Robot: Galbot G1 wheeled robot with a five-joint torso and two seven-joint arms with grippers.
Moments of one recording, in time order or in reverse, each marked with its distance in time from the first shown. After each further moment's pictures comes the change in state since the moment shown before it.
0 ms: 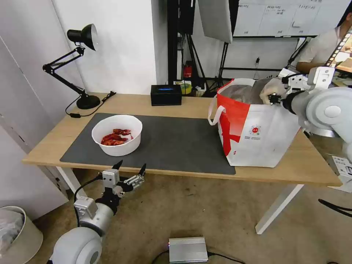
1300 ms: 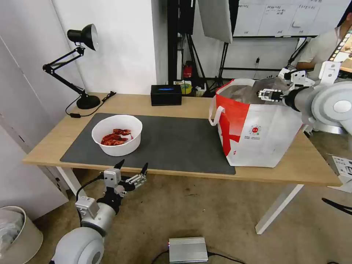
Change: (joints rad) left arm -0.004 -0.012 0.001 -0.009 0.001 0.003 0.000; right arm 0.024 -0.008 0.008 0.010 -0.085 0.023 -0.108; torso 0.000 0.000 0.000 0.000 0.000
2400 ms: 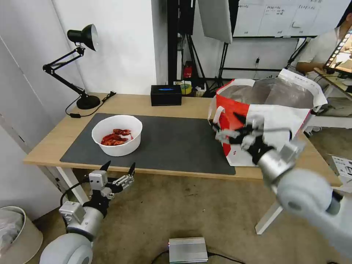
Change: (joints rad) left arm 0.113 -0.047 -0.133 -0.042 0.019 -0.020 0.009; right arm -0.804 0.018 0.070 0.355 -0.678 0.660 -0.388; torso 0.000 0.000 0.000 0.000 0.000
